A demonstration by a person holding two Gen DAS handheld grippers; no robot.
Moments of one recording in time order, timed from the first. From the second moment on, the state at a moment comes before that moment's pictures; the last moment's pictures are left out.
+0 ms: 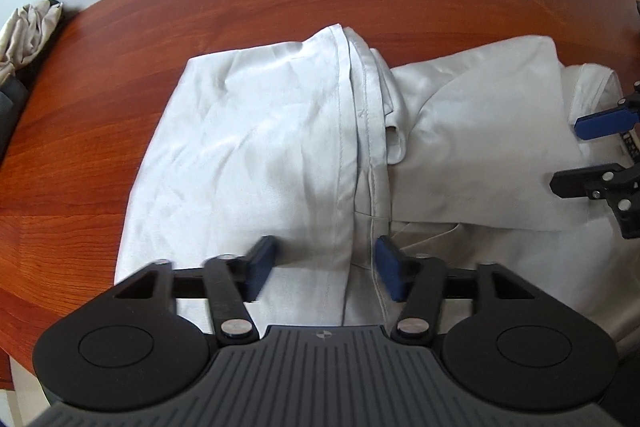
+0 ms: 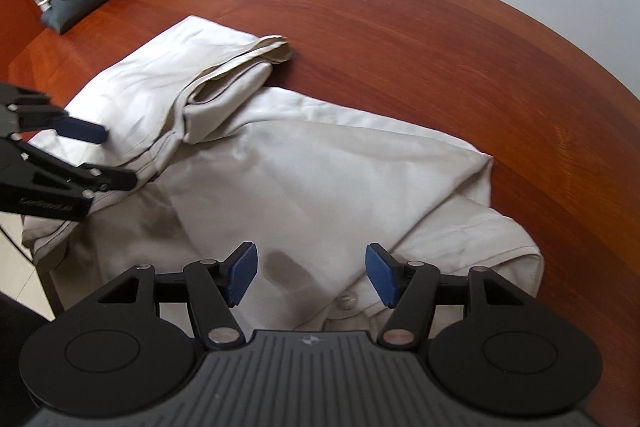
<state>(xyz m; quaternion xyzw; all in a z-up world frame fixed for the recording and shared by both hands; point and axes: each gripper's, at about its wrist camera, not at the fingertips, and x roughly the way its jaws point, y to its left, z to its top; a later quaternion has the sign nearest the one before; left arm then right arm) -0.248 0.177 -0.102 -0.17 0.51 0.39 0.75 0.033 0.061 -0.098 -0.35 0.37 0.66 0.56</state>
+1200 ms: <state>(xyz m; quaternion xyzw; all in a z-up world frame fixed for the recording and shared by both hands) -0.411 0.280 -0.075 -0.21 0.44 0.60 0.63 -0.013 0.061 -0.110 -0.40 0.32 0.66 0.55</state>
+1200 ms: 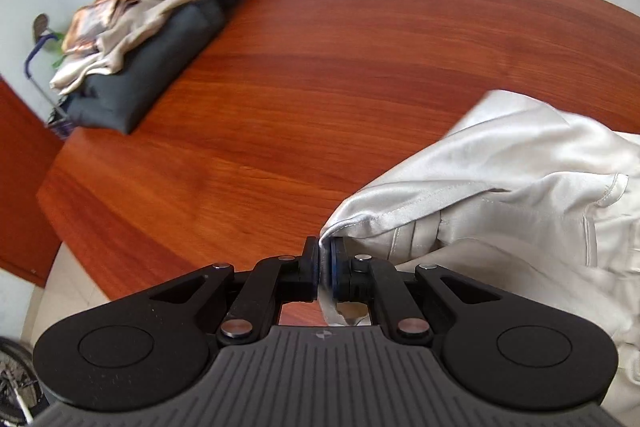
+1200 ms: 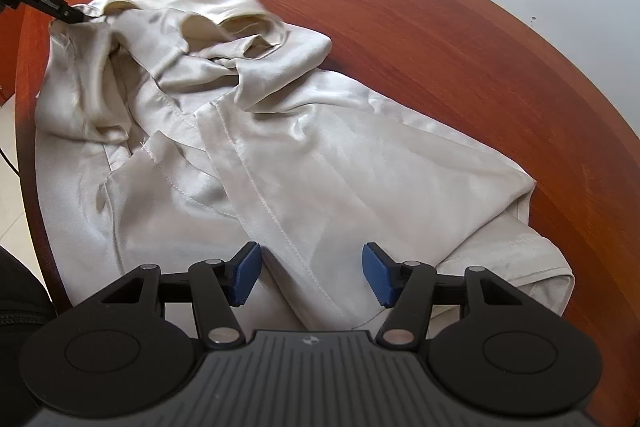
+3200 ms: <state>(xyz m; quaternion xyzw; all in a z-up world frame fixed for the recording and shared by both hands) -0.278 0.283 -0.083 -0.13 0.46 0.37 0.79 0.005 0.050 -0.102 -0.43 0.33 0.63 0.56</state>
